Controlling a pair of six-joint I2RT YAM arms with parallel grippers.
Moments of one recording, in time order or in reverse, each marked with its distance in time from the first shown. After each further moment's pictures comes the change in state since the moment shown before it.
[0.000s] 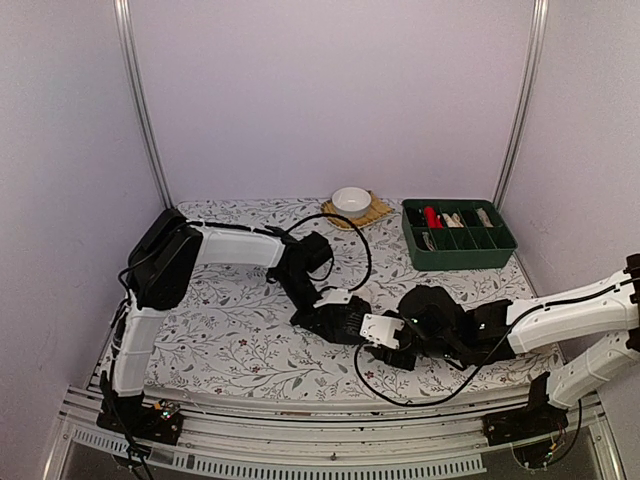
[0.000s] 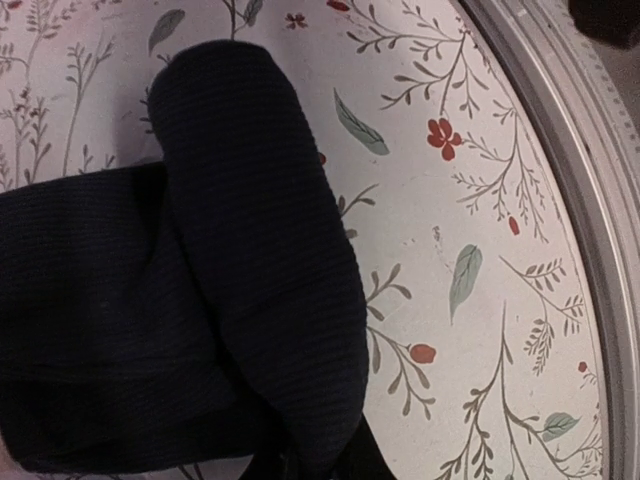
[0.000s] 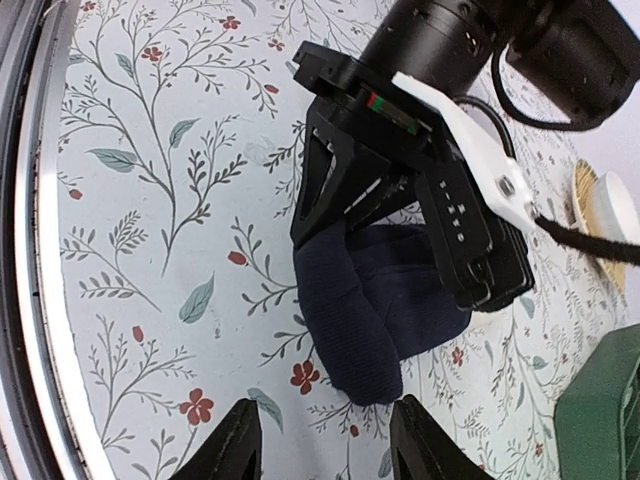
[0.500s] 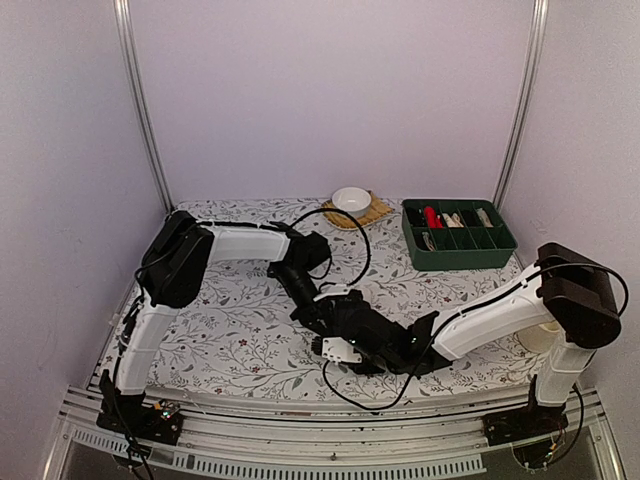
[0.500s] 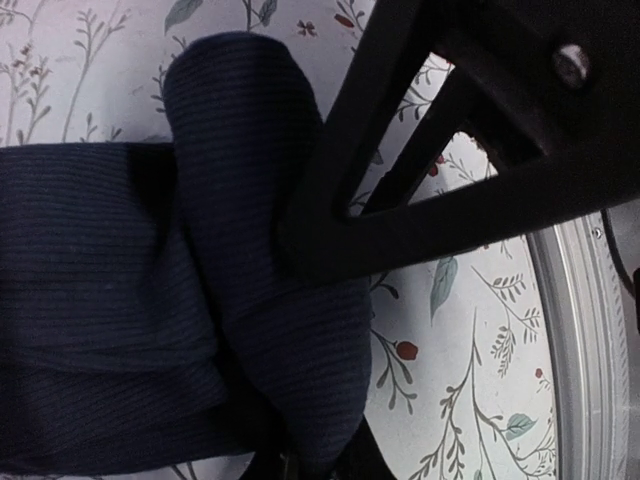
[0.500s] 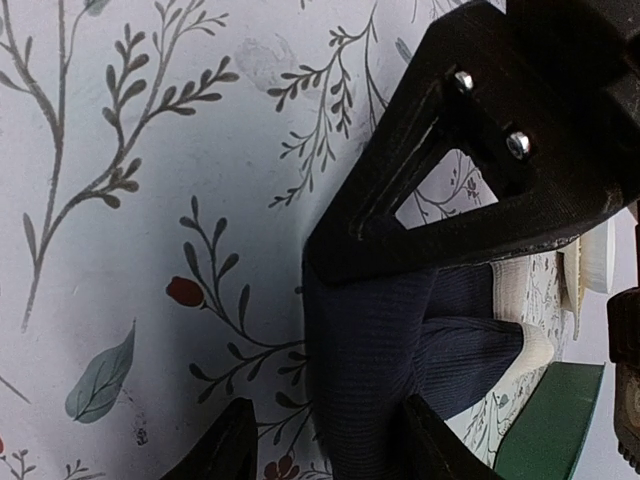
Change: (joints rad) left arm 0.042 0.127 0.177 -0.224 0.120 -0.018; right arm 0.066 0.454 0.196 0.076 0.269 -0.214
